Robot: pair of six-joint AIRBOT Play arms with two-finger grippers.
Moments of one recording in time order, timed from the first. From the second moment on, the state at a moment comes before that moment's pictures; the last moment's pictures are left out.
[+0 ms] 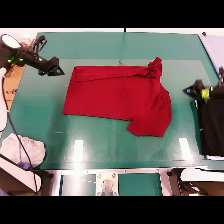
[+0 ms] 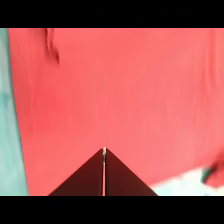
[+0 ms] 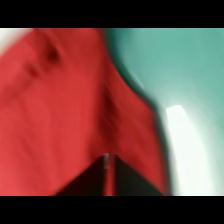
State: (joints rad) left arm 0.13 -1.82 1.86 0.94 -1.45 -1.37; right arm -0.62 -1.47 1.11 -0.77 1.13 1.19
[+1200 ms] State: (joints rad) left arm 0.45 -1.42 0.94 0.92 -1.21 -1.26; right arm -0.52 -1.49 0.78 -0.84 1.04 1.19
